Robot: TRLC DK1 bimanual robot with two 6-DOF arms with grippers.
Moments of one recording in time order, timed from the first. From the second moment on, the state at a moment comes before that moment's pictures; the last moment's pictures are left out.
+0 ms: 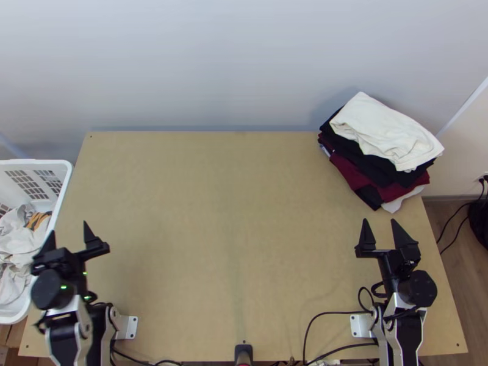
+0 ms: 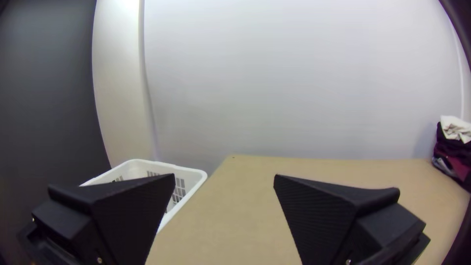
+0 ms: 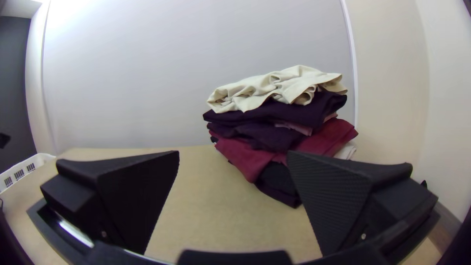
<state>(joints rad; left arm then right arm) 0.24 0.07 0.33 -0.29 -0.17 0.07 -0.13 0.00 0.02 0.03 -0.17 0.13</state>
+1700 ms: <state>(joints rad) 1.22 2.08 1.42 -0.51 0.31 0.14 -0.13 0.00 0.02 0.03 -0.17 0.13</state>
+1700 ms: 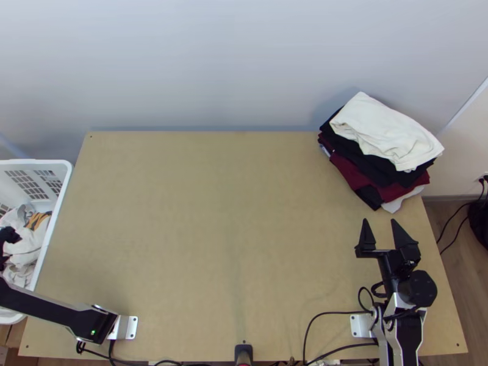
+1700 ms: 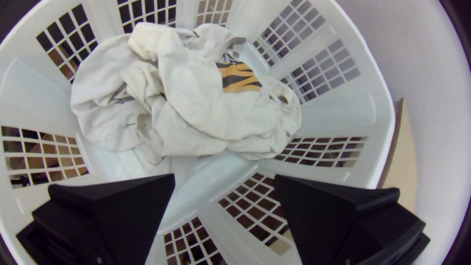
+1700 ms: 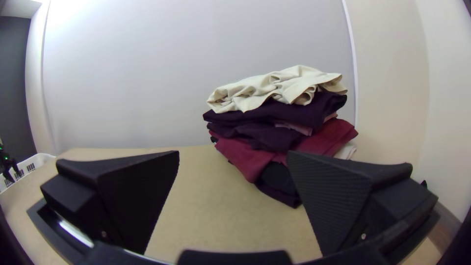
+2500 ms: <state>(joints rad) 1.23 2.54 1.78 -0.48 0.23 0.18 -0.13 0.00 0.02 0.03 -0.17 0.13</state>
